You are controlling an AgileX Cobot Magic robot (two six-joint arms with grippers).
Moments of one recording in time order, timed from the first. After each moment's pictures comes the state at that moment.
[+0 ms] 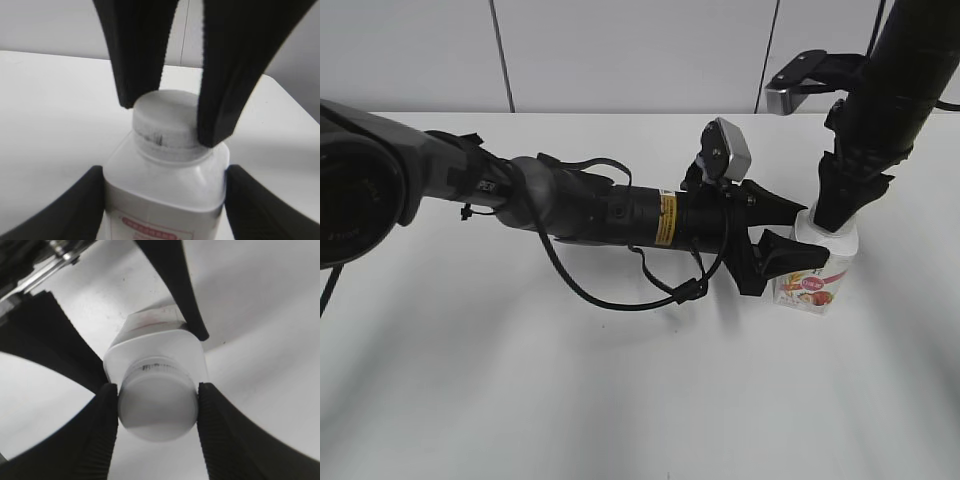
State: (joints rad) left arm -0.62 2.50 -1.63 1.29 -0.99 -0.83; right arm 0.25 1.92 -1.48 0.15 1.18 -0.85
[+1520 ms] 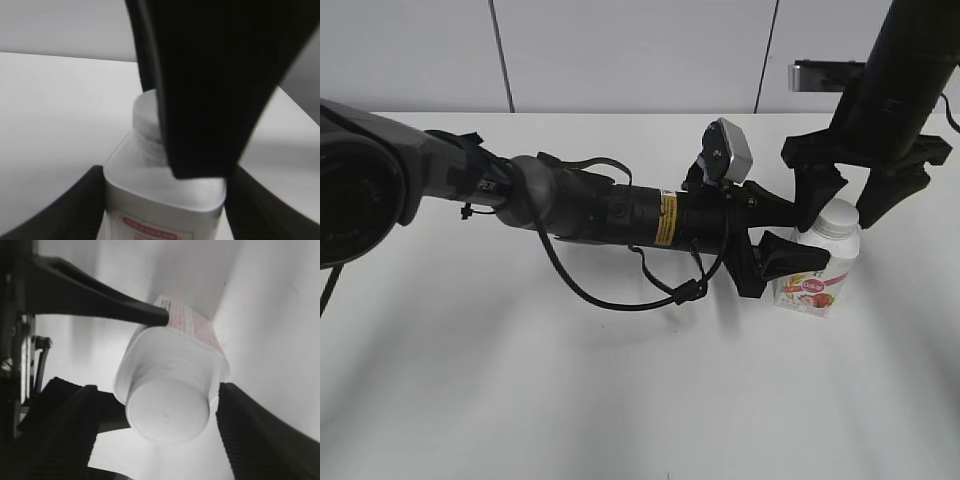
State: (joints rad) left arm -0.62 2.50 -1.64 1.31 -1.00 -0.83; right arm 0.25 1.93 -1.49 0.18 1.21 -0.05
